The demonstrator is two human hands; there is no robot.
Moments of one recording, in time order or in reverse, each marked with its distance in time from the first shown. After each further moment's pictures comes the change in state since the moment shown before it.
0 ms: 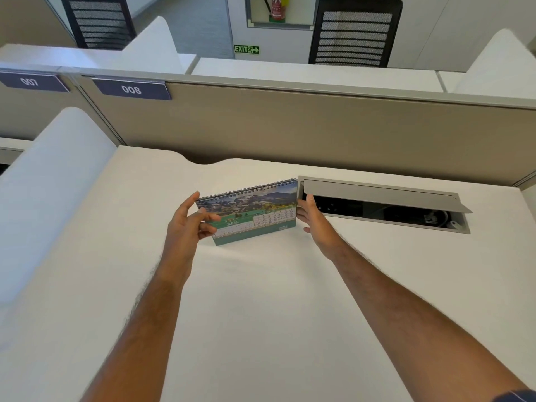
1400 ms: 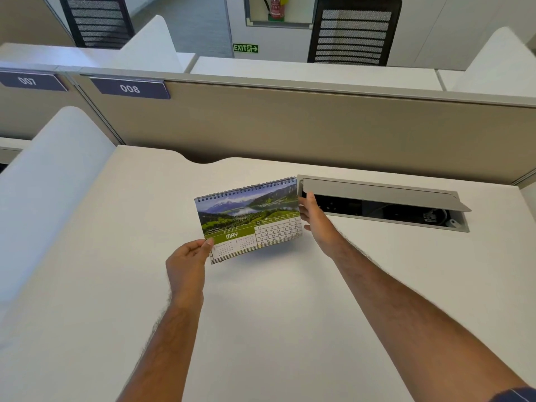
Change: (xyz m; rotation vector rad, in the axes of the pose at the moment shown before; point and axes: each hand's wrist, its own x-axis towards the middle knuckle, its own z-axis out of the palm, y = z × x) left_hand -0.046 -0.048 0.009 -0.010 0.350 -0.176; right_hand 0.007 0.002 -0.002 0.007 0.043 0.032
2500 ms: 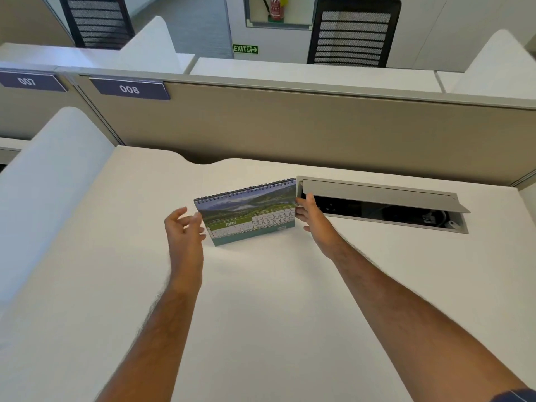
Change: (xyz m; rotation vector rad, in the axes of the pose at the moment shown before) left_hand 0.018 0.039 0.019 -0.083 -0.082 0.176; right_hand -0.011 -0.011 0.000 0.028 -0.025 -0.003
